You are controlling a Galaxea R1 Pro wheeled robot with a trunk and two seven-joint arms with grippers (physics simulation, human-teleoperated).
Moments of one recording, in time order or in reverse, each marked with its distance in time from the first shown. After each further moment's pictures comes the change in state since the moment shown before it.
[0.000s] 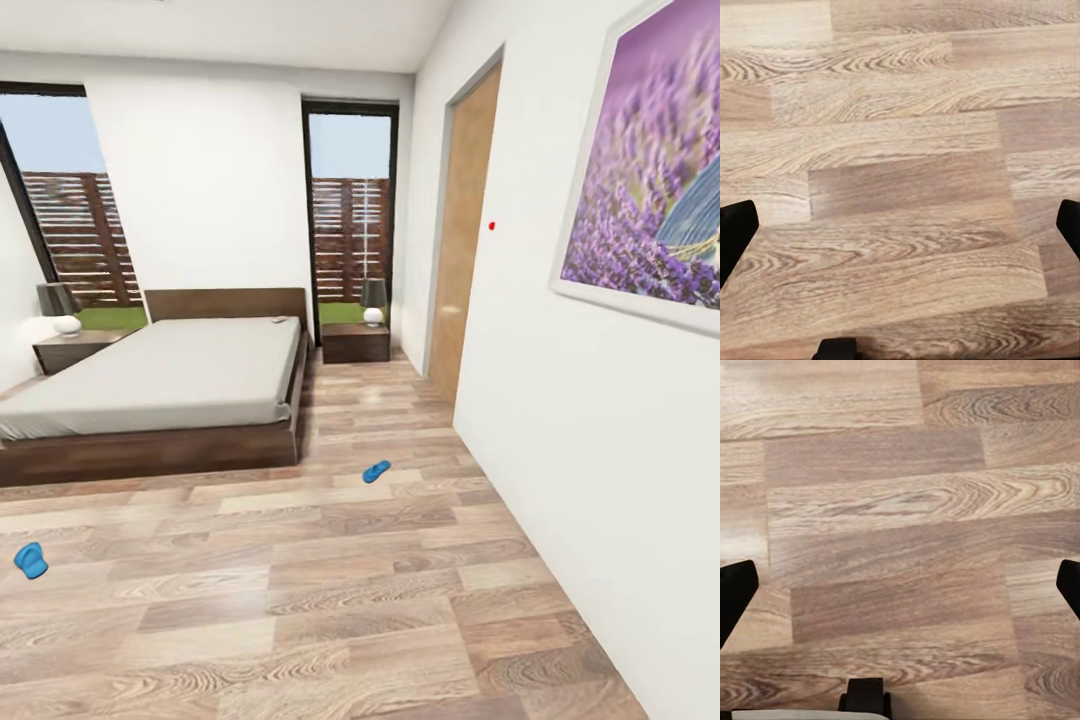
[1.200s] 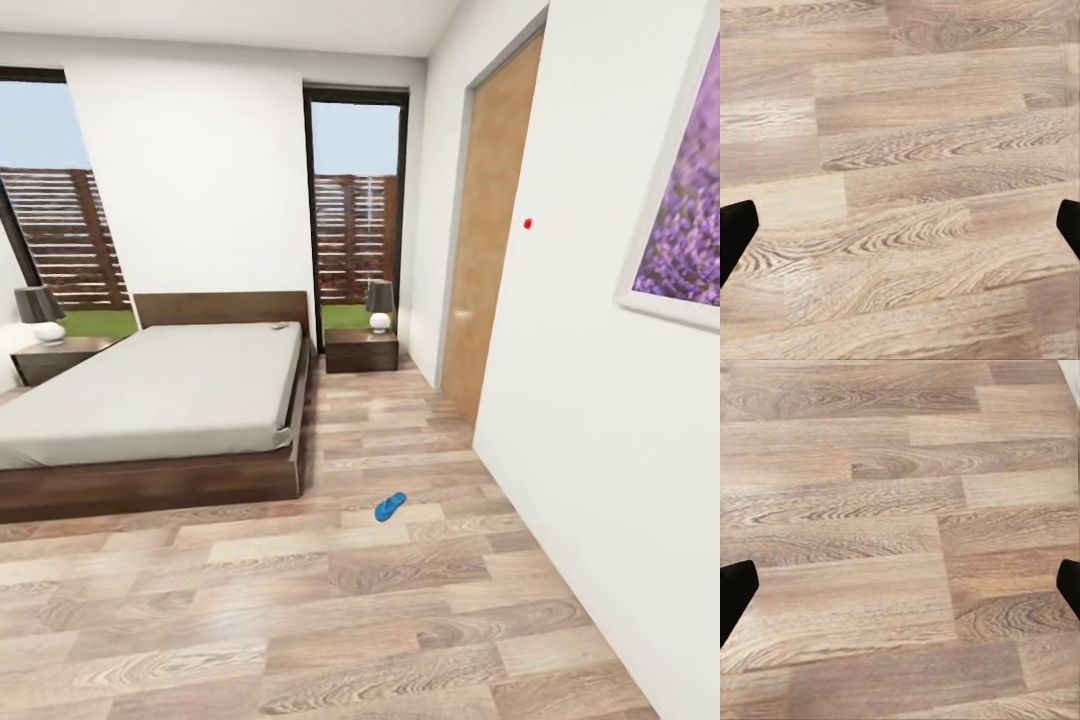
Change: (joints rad) left arm -0.030 -0.017 -0.026 -0.098 -0.022 0.001 0.000; right arm -0.012 0.003 0.000 -0.152 -0.002 -0.049 0.002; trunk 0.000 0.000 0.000
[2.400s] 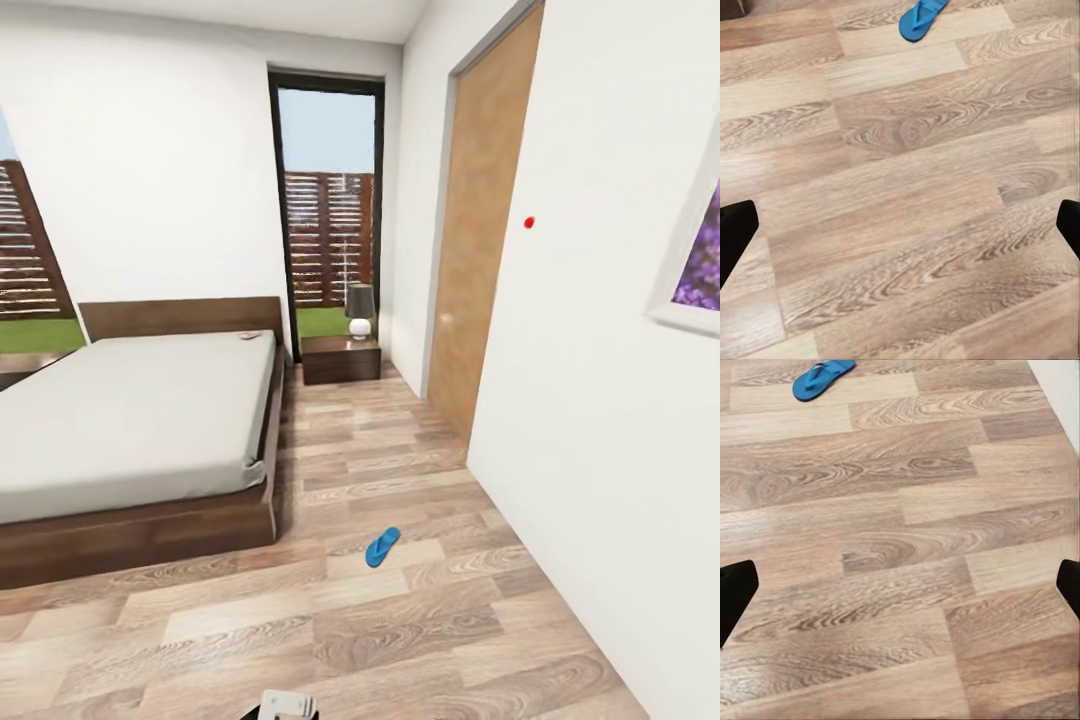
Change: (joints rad) left arm -0.112 -0.037 -0.097 0.091 0.012 0.001 0.011; right arm -0.003 0.004 -0.004 0.016 -0.007 -0.038 0.001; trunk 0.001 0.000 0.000
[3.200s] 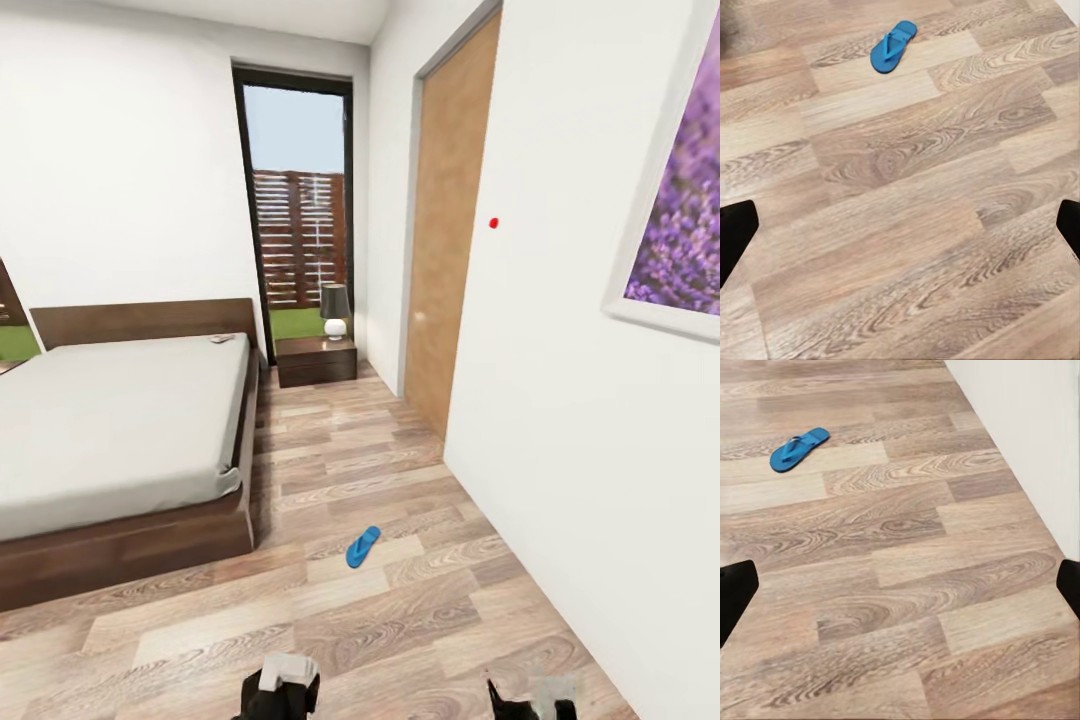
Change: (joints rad) left arm -0.001 0.003 -0.003 -0.178 0.000 0.146 -0.003; right arm -0.032 -0.005 0.008 -0.172 0.014 0.064 -0.006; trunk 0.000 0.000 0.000
